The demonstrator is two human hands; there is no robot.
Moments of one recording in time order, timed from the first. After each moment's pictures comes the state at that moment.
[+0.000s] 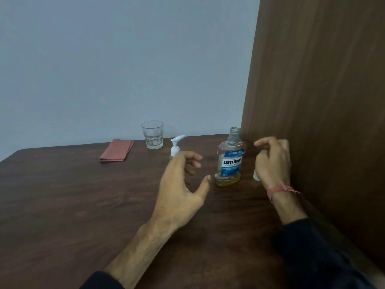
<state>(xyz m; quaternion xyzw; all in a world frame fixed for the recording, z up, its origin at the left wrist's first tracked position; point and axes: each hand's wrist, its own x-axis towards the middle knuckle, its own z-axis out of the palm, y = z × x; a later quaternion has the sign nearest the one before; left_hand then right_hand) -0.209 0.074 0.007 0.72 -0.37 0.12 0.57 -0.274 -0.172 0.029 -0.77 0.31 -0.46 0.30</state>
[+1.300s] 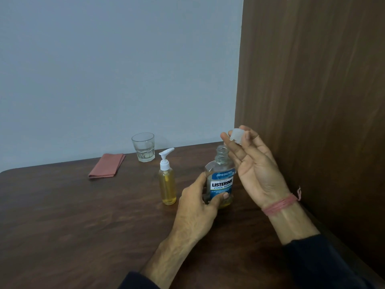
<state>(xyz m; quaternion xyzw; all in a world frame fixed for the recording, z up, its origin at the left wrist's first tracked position) -0.212 0.015 -0.013 0.75 -0.37 -0.02 0.54 -0.282 -0.141 0.063 -0.43 -0.05 -0.32 0.84</state>
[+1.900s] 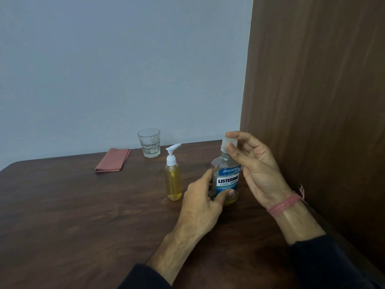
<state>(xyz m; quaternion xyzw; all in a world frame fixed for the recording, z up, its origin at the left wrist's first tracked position) -0.207 0.016 -0.012 0.76 -0.37 -0.03 0.52 -0.278 -0.131 0.061 -0.60 -0.05 -0.32 0.73</state>
